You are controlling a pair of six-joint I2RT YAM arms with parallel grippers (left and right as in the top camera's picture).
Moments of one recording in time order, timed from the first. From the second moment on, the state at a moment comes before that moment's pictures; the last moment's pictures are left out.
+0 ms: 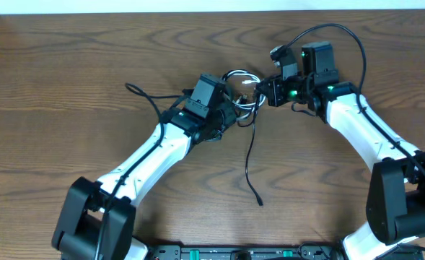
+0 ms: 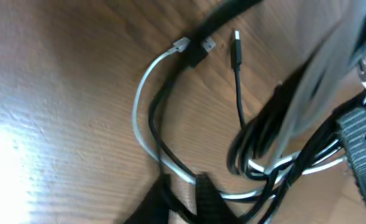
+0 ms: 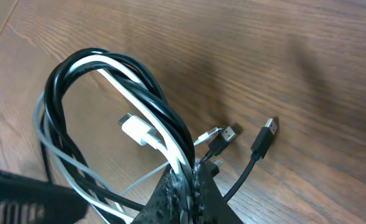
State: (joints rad) left arm -0.52 1.63 1.07 -0.39 0.19 -1.13; right arm 0.24 1.77 1.20 -0.26 -0.58 0.09
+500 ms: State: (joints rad) left arm -0.50 1.54 1.07 -0.39 0.20 -0.94; right arm 0.24 1.77 1.20 -0.30 -0.52 0.07
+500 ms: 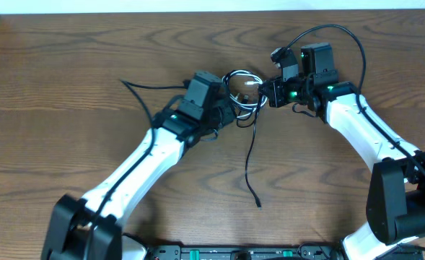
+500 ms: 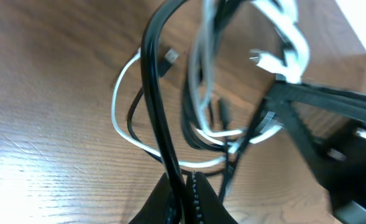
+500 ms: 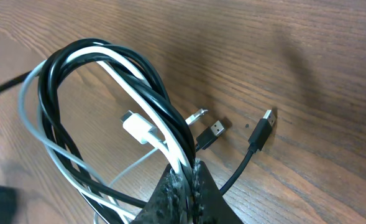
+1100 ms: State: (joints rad) left arm -0.35 1.43 1.07 -0.68 0.17 -0.82; right arm 0.25 1.77 1.20 -0.31 -0.51 0.05
